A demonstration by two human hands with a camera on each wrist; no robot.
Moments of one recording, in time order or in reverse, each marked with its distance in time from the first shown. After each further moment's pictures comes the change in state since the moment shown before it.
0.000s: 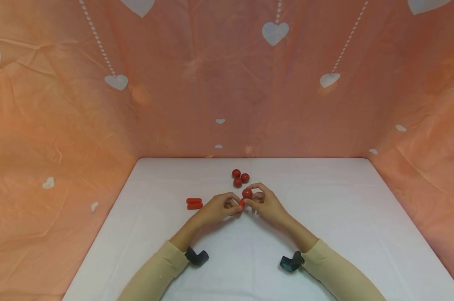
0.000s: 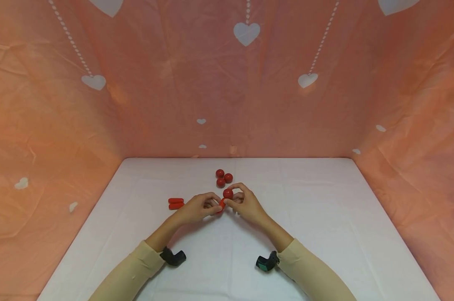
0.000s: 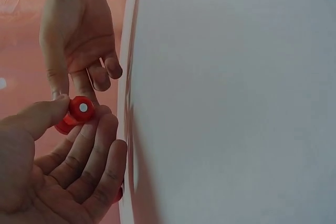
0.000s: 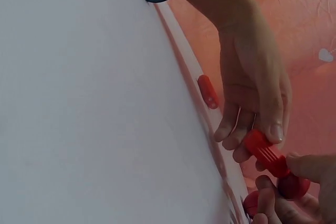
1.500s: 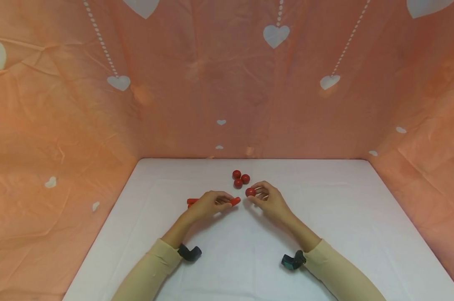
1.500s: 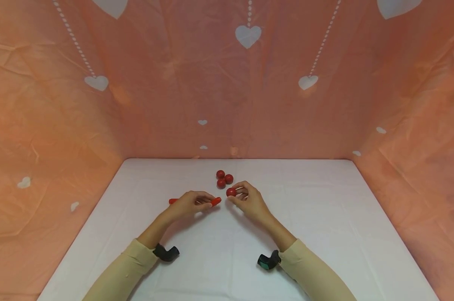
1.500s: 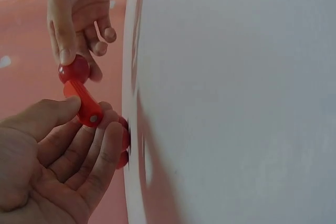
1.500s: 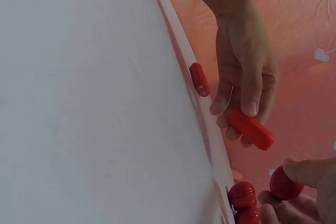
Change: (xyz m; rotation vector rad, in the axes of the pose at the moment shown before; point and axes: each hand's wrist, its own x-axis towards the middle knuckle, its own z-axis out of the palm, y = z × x) left_hand -0.011 -0.008 -0.025 0.071 0.046 -0.022; right_hand 0.002 -0.007 -0.006 -0.173 0.167 0.001
